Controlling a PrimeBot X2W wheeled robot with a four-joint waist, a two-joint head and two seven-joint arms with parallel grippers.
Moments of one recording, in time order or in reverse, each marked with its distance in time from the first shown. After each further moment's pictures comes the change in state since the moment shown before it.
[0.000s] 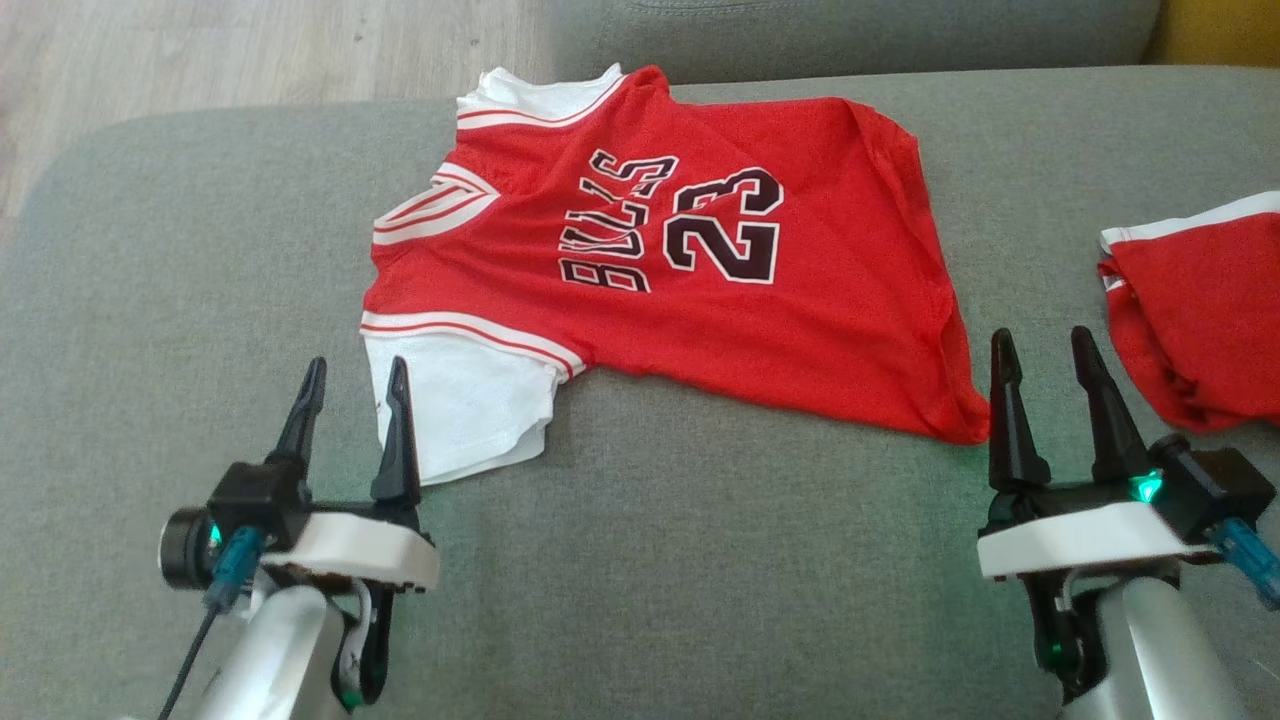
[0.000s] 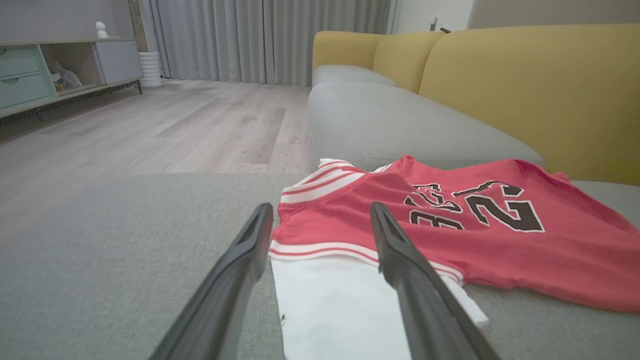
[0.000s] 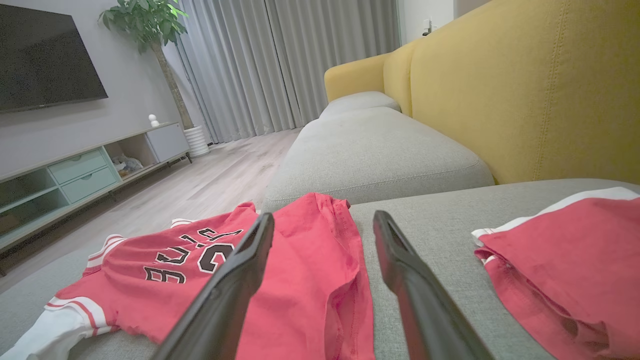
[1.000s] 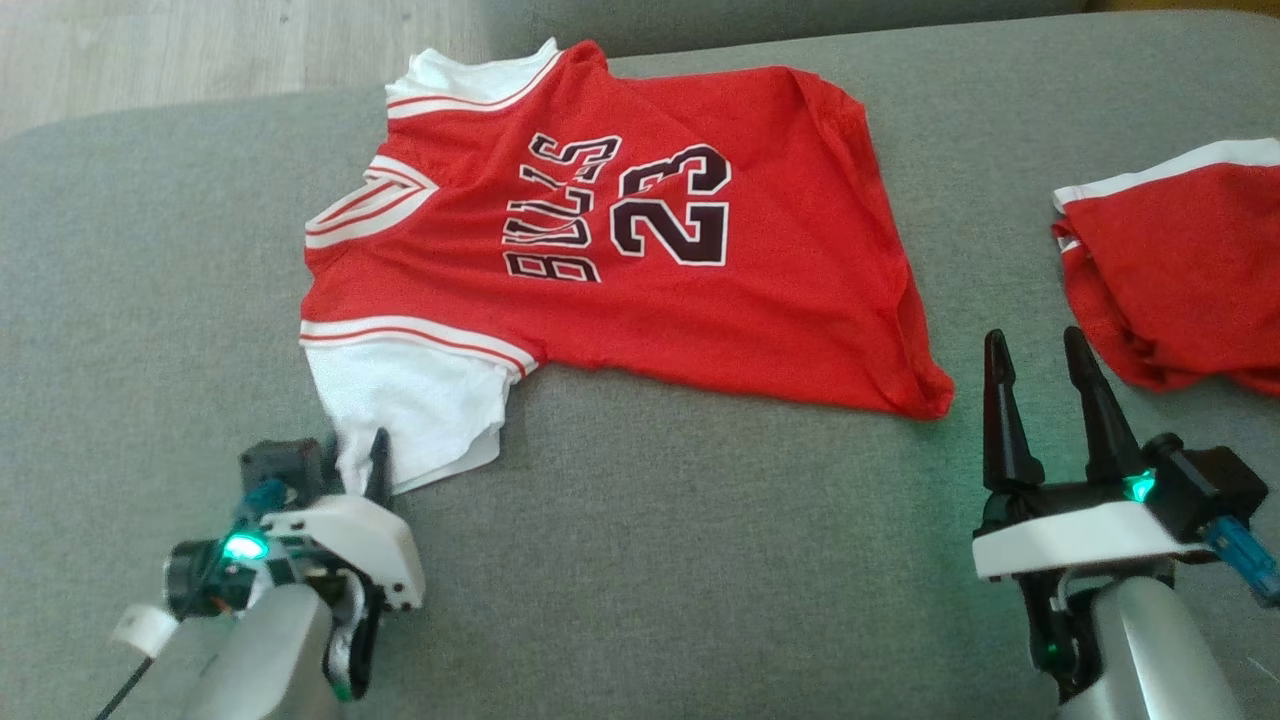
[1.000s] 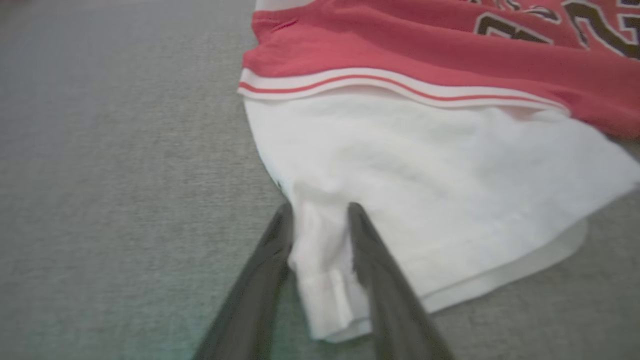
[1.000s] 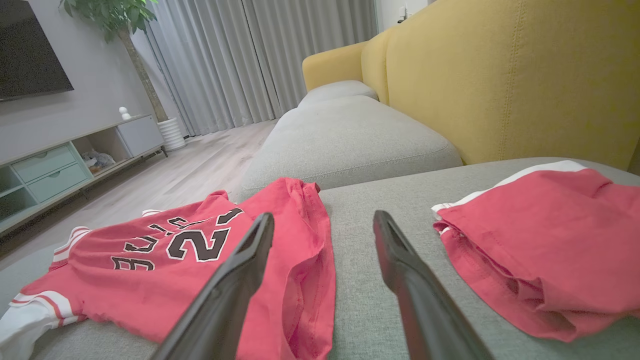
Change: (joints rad) left arm -0.104 -0.012 -0.042 0.306 -0.048 -0.053 0.273; right arm -0.005 0.000 0.011 0.007 0.000 0.000 0.000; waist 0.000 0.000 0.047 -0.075
